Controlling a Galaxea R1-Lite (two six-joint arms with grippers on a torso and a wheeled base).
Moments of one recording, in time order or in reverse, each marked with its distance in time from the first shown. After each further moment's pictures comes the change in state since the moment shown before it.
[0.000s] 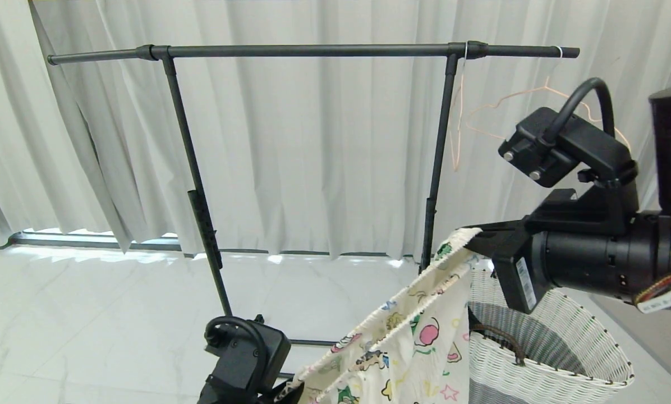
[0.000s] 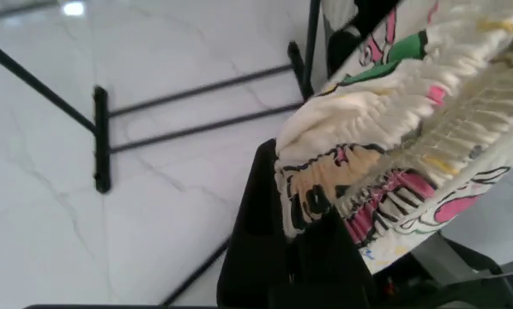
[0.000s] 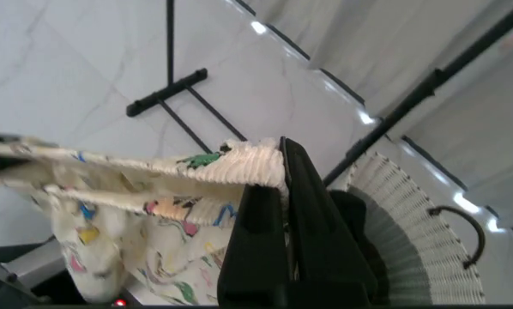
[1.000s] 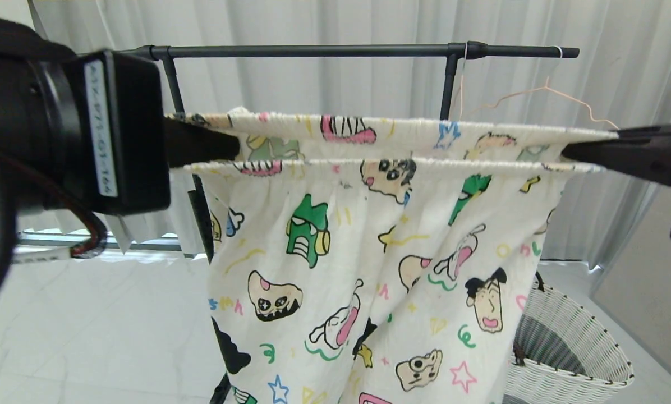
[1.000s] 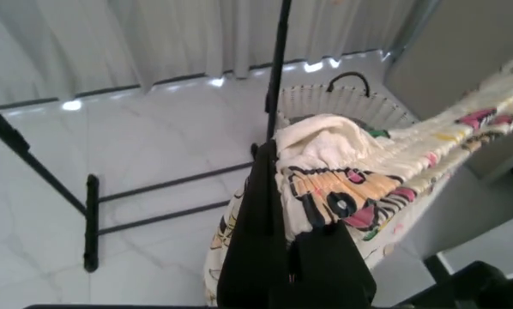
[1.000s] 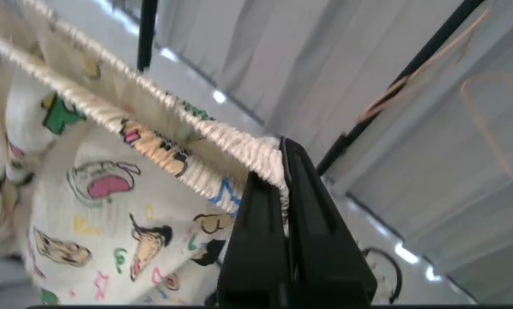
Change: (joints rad) left arm 0.105 -0.157 -1.090 0.899 -0.083 0.140; right arm -0.033 -0.194 -0.156 0.092 -0.011 -0.168
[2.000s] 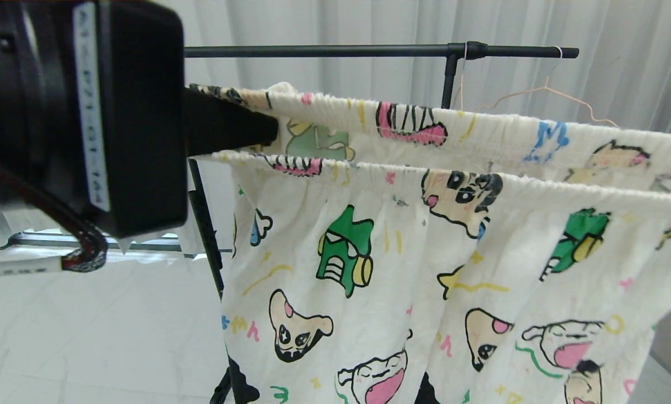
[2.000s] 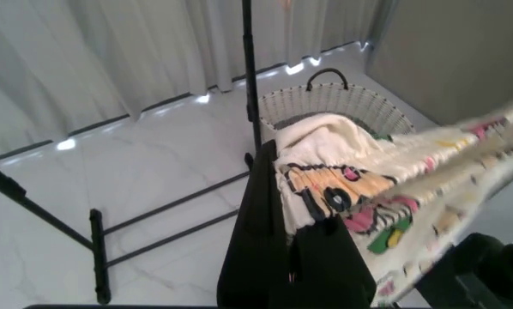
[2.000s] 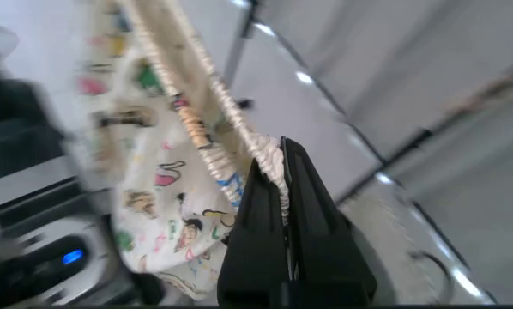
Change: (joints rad) left arm -0.135 0.051 -0.081 0.002 0.045 0.101; right arm -0.014 -0.112 -0.216 0.491 0.346 0.001
